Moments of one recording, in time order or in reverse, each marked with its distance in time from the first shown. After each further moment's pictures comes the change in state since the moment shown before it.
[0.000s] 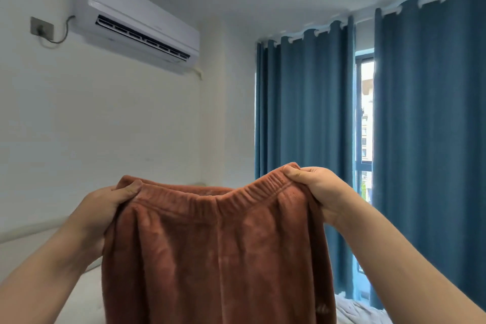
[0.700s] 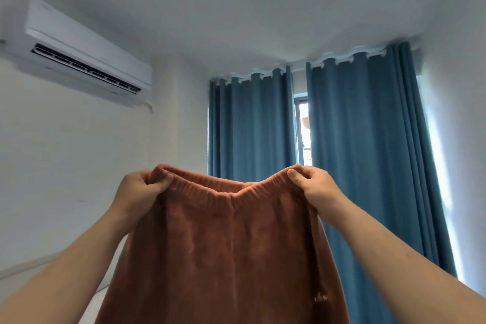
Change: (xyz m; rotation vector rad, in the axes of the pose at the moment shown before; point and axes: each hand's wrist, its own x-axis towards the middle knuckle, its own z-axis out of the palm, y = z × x) left_hand 0.048 0.031 0.131 0.302 -0.103 0.502; right_hand -0.034 -0.072 -0.083 -0.489 0.380 -0.399
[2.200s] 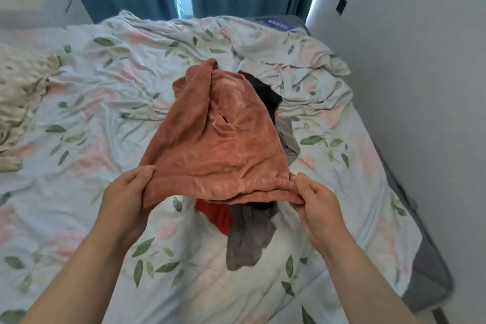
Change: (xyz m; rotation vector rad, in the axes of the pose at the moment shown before) left_hand -0.464 -0.426 0.285 -0.335 -0.442 -1.306; right_hand -0.485 0.475 -0.100 0.161 0.742 1.109
